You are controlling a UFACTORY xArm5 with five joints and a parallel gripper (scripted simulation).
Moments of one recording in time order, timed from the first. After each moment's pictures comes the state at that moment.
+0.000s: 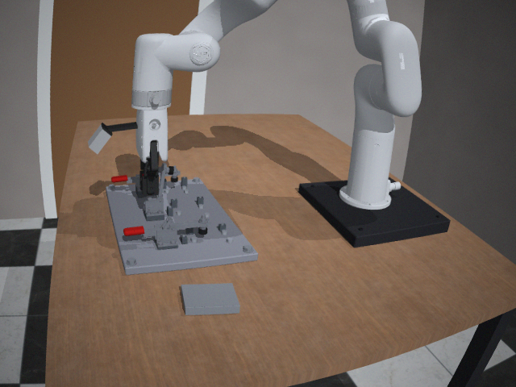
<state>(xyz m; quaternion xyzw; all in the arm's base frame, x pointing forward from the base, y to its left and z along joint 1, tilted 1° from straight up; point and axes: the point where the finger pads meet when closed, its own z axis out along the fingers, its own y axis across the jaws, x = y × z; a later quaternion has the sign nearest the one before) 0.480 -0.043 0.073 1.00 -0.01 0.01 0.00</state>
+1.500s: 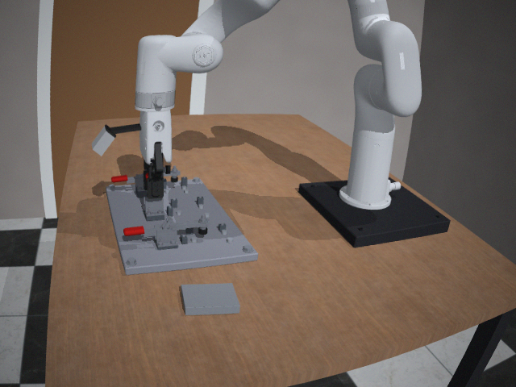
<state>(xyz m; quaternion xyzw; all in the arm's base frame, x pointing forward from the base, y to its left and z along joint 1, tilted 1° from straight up) 0.472 -0.043 0.070 1.00 -0.01 0.01 0.00</state>
